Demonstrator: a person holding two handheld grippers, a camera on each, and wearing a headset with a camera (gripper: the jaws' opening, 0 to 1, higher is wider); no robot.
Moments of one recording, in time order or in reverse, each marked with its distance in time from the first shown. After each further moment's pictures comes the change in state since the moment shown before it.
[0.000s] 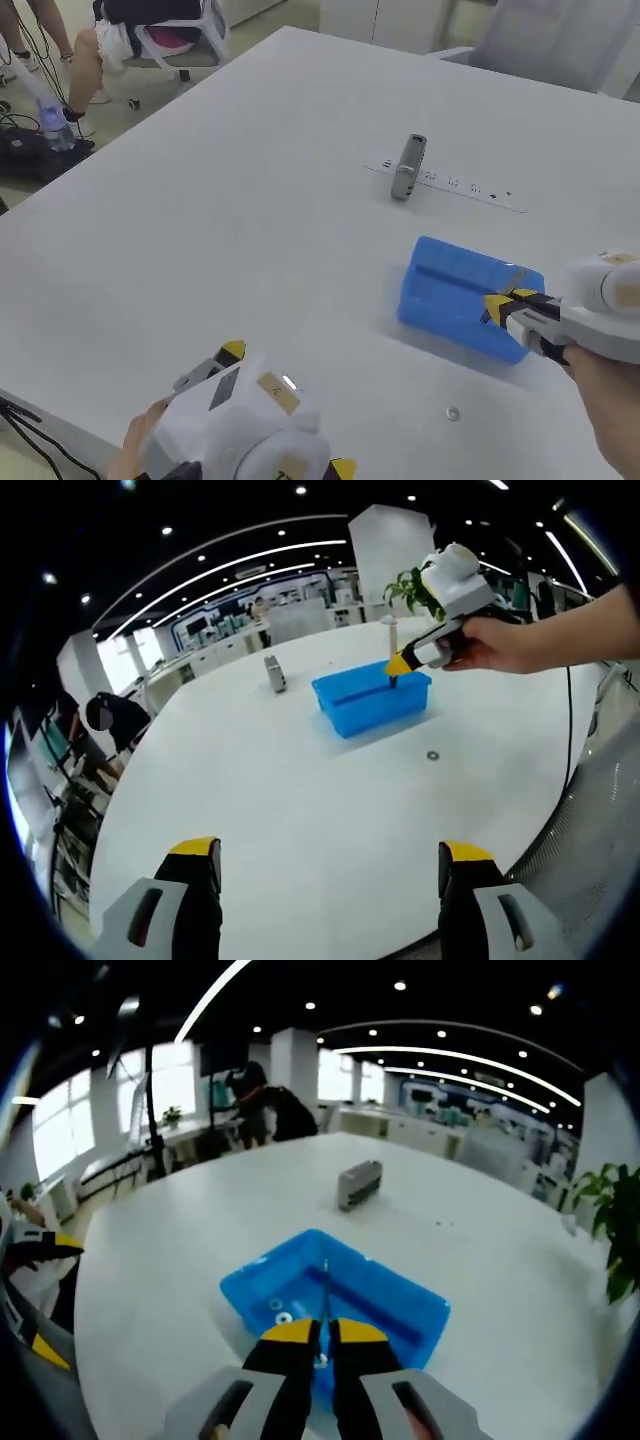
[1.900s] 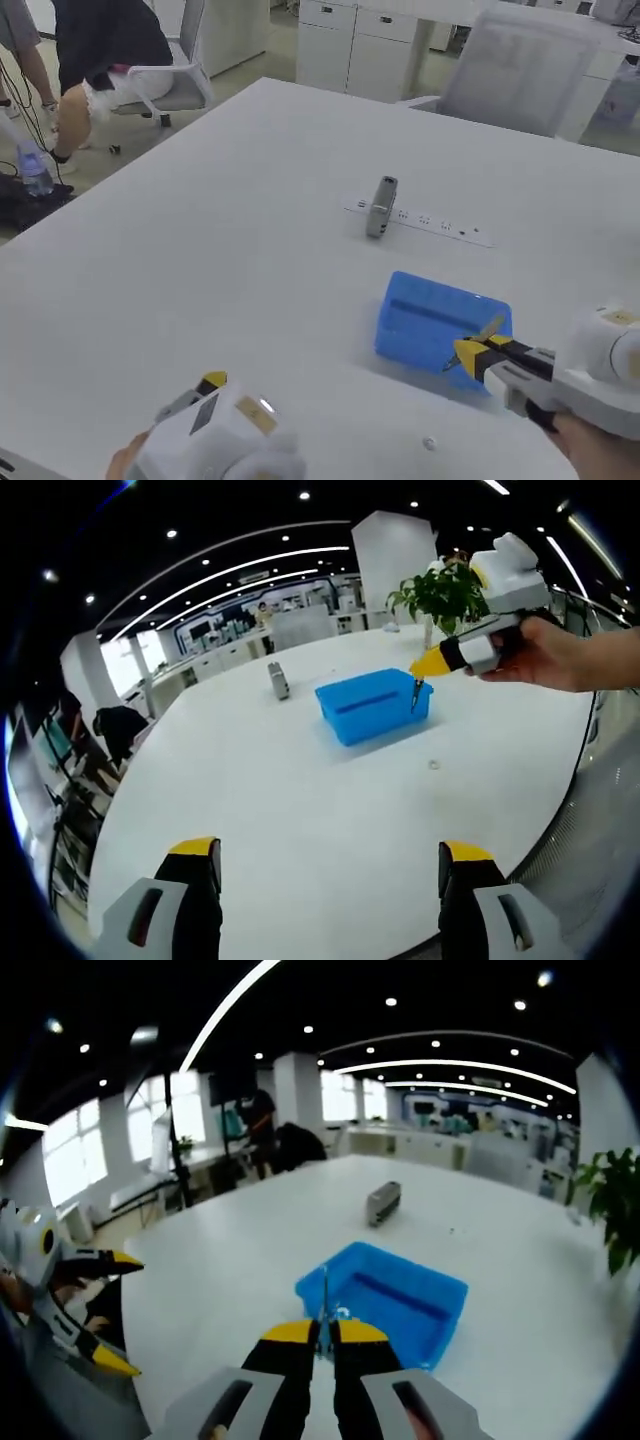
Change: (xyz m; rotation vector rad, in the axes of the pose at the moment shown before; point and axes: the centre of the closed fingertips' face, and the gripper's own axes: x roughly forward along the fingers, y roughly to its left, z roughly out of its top) left arm -0.002 0.003 0.005 -0.014 -0.033 0.007; right arm -0.060 0.055 -0.003 0.073 -0.091 0.063
